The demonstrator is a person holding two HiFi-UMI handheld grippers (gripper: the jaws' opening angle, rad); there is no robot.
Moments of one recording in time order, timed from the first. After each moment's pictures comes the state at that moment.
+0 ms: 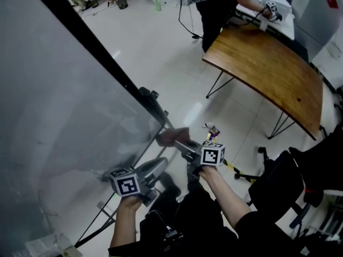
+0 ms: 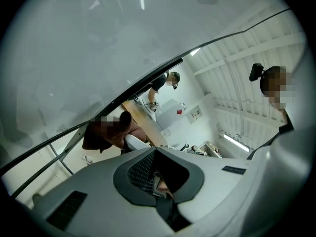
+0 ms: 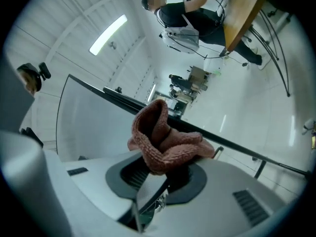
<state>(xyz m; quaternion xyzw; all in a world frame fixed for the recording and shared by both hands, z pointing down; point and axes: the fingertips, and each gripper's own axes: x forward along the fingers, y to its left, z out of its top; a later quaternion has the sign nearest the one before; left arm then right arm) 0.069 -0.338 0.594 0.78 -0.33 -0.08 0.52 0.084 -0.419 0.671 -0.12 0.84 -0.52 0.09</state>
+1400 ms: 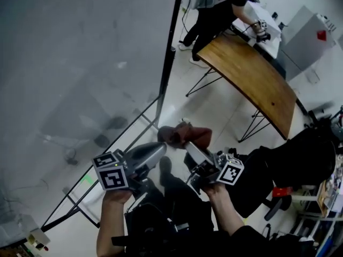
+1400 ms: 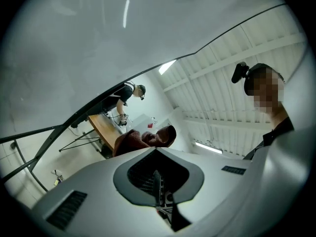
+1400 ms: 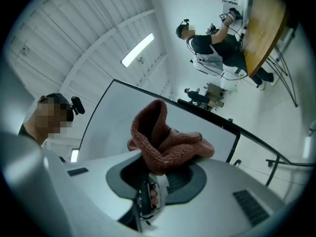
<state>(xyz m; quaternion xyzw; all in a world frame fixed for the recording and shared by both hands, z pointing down) 0.046 -0.209 0.477 0.85 -0.24 -0.21 0.42 0.110 -0.241 0.489 -0.12 0.85 -0.46 0.20</state>
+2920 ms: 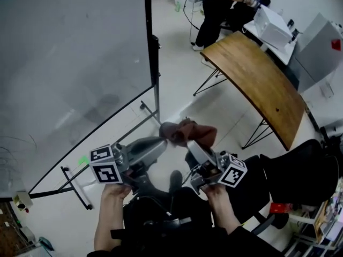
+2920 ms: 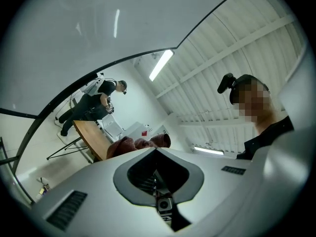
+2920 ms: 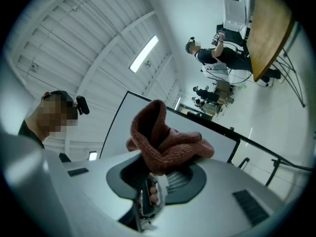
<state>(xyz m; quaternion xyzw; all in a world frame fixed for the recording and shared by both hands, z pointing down) 0.171 -0.190 0.424 0.86 -0.25 -0.26 0.36 0.237 -0.230 0.448 -0.06 0.86 -0.45 0.22</state>
